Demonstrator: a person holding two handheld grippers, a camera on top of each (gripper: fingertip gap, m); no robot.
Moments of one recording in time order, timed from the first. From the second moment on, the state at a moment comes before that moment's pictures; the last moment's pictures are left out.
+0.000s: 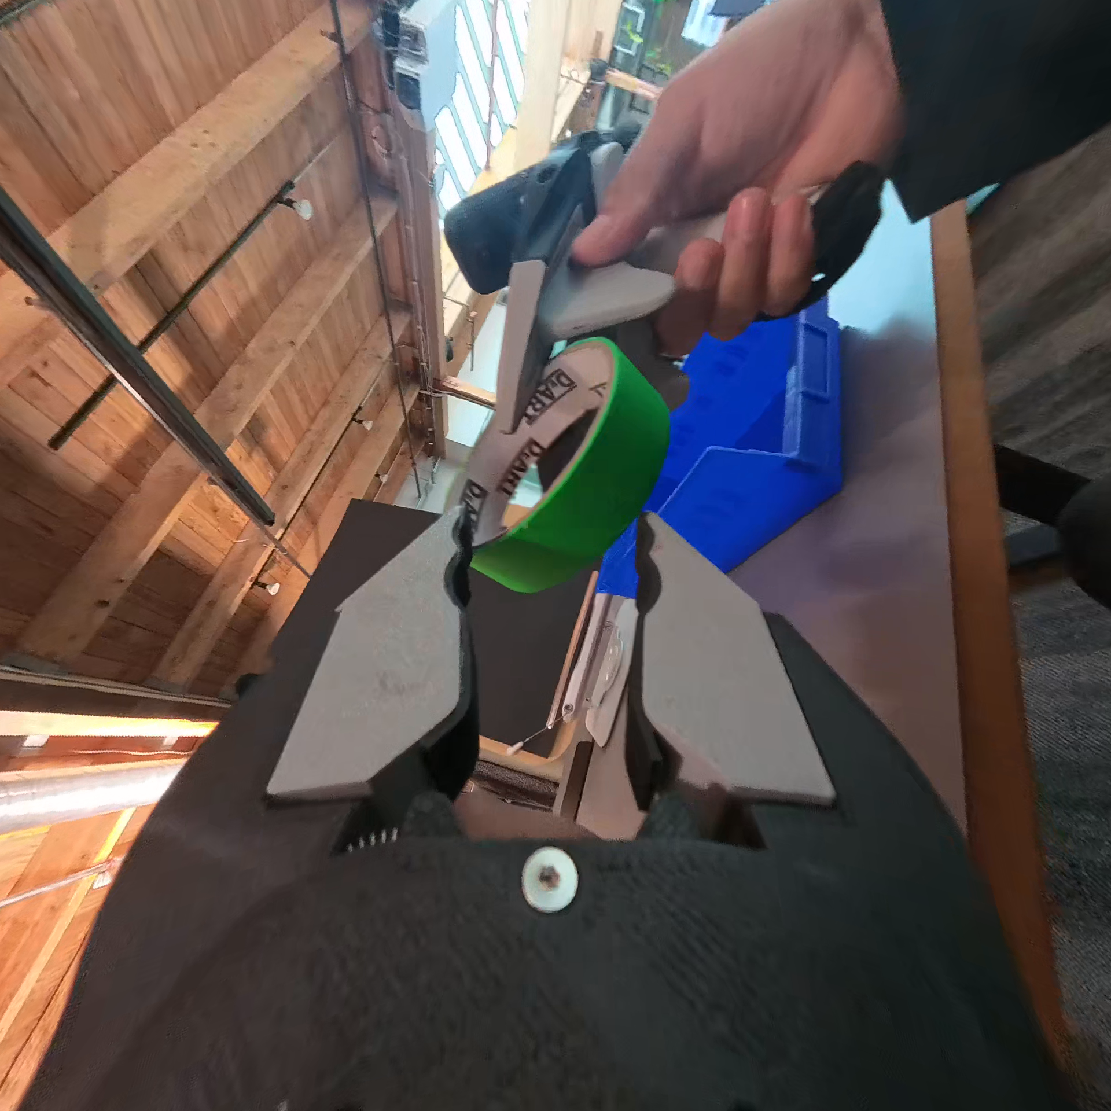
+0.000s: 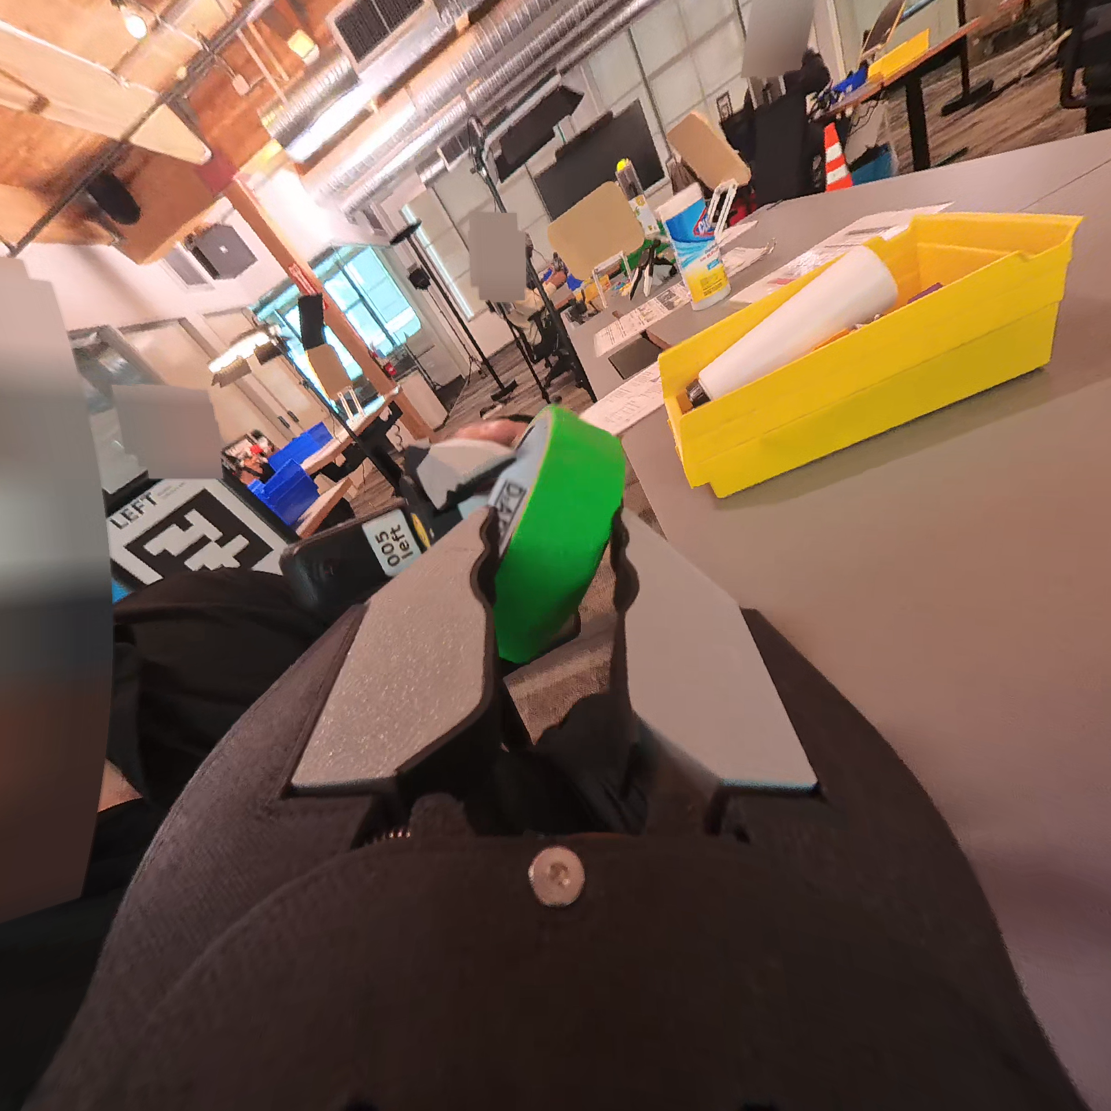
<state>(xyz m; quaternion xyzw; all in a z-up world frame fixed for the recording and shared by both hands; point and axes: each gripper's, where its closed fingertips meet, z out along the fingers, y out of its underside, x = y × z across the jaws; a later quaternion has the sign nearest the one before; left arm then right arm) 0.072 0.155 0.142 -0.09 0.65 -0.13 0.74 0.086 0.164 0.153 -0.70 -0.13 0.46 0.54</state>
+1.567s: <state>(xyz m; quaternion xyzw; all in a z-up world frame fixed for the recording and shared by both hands) 0.065 0.164 0.178 -0.07 0.56 0.03 0.82 0.087 0.141 0.184 -0.68 -0.19 0.36 0.61</state>
